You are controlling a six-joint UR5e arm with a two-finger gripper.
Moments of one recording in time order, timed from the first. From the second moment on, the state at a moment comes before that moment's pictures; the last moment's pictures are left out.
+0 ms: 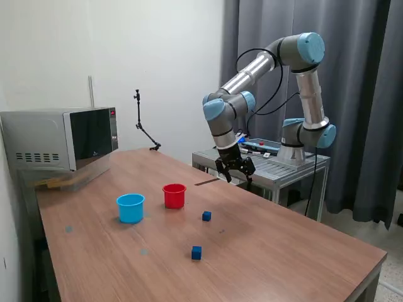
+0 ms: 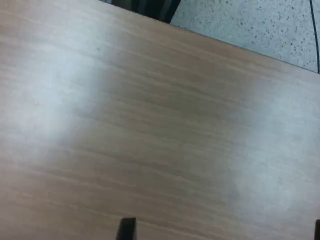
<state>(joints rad) -0.11 -1.08 1.65 -1.77 -1.47 -3.49</state>
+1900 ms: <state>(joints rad) -0.06 -0.92 1.45 -1.90 -1.58 -3.47</state>
